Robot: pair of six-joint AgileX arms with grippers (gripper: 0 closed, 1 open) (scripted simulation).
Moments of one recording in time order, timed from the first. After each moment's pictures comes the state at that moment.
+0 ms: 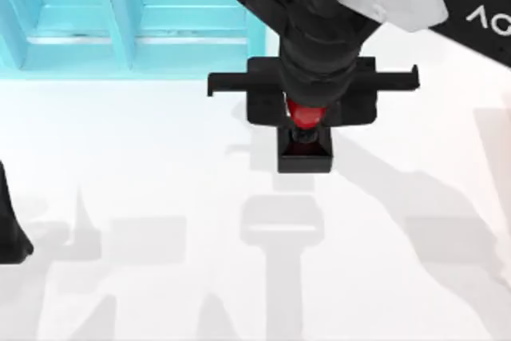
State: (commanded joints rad) left arm 0.00 0.00 0.00 0.00 0.00 0.00; right arm 0.80 1.98 1.93 -1.31 0.21 0.80
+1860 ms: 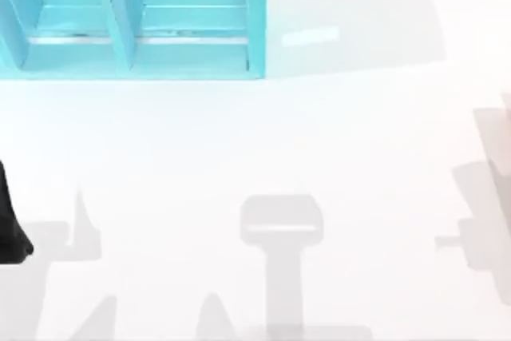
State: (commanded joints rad) left arm 0.00 0.00 0.00 0.00 0.00 0.00; right arm 0.24 0.97 0.87 -1.18 0.06 0.24
